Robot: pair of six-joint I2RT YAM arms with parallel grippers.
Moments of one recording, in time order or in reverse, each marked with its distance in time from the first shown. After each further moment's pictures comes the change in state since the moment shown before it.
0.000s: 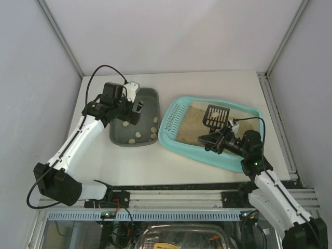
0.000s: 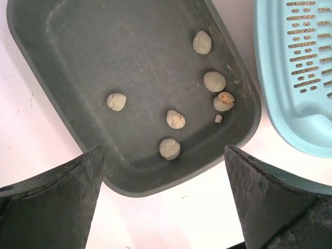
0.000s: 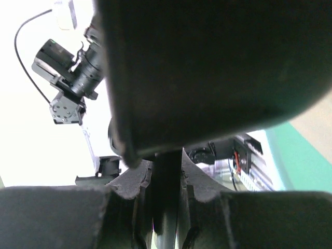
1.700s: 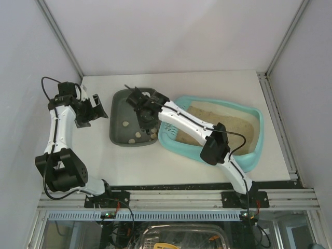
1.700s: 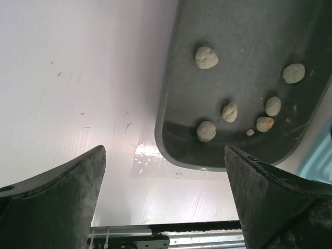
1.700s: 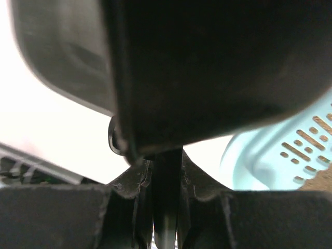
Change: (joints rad) left arm 0.618 0.143 0.066 -0.190 0.225 -0.272; right arm 0.697 1.659 2.112 -1.369 0.776 -0.852
